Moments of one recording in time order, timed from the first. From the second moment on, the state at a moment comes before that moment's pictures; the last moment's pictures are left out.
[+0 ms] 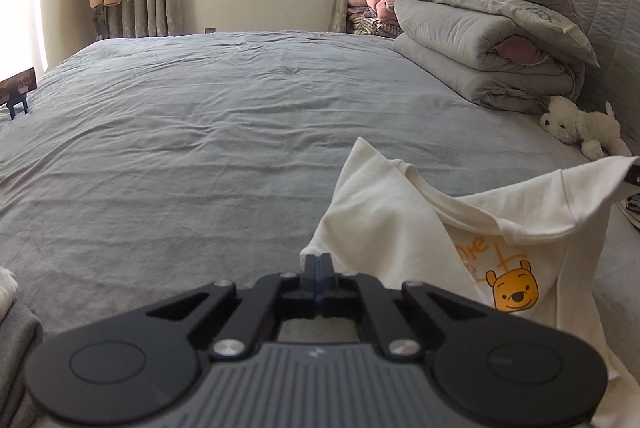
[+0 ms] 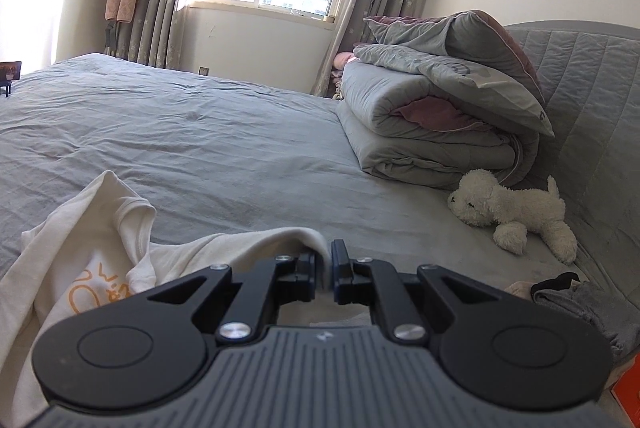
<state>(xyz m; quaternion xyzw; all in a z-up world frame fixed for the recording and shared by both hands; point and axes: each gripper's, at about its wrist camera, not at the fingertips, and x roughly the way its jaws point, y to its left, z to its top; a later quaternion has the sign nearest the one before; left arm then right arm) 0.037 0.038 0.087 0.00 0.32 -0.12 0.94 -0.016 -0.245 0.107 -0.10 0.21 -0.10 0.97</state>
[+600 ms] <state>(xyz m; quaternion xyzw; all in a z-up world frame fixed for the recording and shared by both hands) 0.028 -0.011 0.079 0.05 0.32 -0.19 0.93 -0.014 -0.254 0.107 -0.09 0.21 -0.10 0.97</state>
